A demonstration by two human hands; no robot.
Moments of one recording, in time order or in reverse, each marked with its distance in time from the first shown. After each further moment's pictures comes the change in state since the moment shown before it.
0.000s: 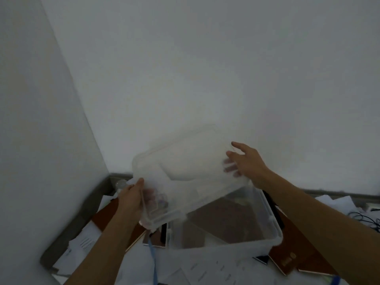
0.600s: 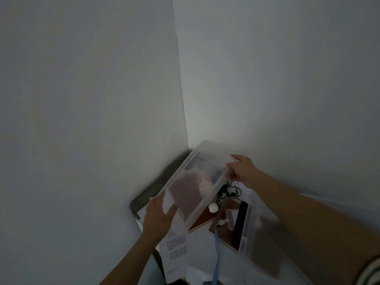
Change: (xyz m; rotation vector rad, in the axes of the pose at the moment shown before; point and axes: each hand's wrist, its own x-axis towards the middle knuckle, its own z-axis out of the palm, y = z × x) left_hand 0.025 -0.090 -0.164 0.817 0.191 0.119; right_hand 0.097 0.062 0.259 0.054 -0.464 0.313
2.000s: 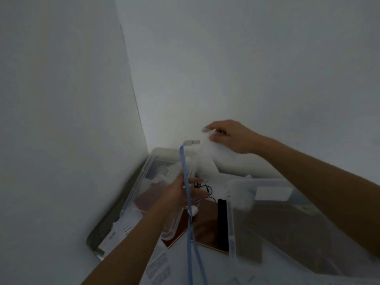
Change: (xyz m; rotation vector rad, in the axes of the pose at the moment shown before) left_hand 0.056 0.127 0.039 -0.787 -0.836 -0.055; right_hand -0.067 -0.103 -0.035 -1.057 0.026 -0.618
